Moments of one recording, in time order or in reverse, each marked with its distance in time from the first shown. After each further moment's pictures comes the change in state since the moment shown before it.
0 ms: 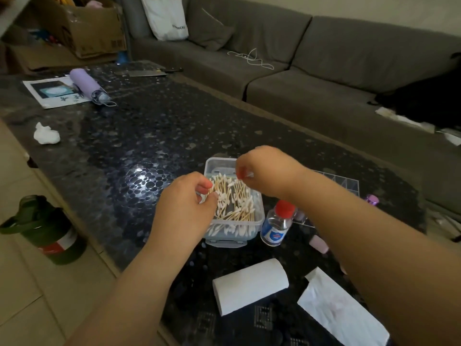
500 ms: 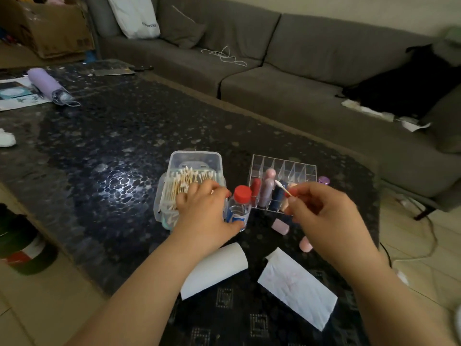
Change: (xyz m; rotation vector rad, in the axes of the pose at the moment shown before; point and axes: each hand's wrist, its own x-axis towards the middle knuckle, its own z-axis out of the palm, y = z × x) left_hand -0.026 0.037 0.066 0.479 -0.324 0.258; right_hand -0.163 0.024 0.031 0.802 0.458 0.570
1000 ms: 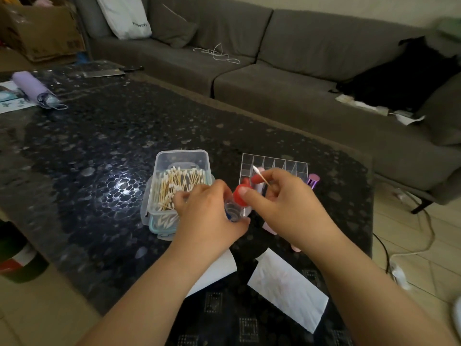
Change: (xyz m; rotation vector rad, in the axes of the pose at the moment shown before) left_hand -0.003 0.025 0.004 -0.222 0.185 0.024; right_hand 0.024 -0.016 0.017 -0.041 -0.155 0.007
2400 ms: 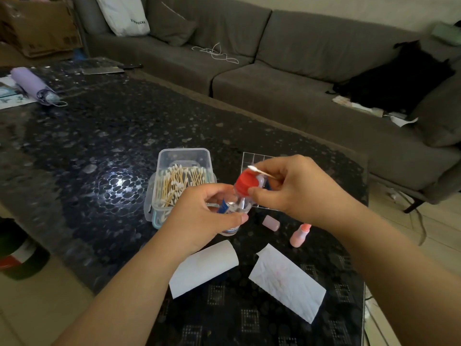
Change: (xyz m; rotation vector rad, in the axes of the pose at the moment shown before) left_hand -0.008 -0.010 -0.030 -0.754 -0.277 -0.185; right_hand 0.006 -0.016 -0.032 -0.180 -0.160 -0.330
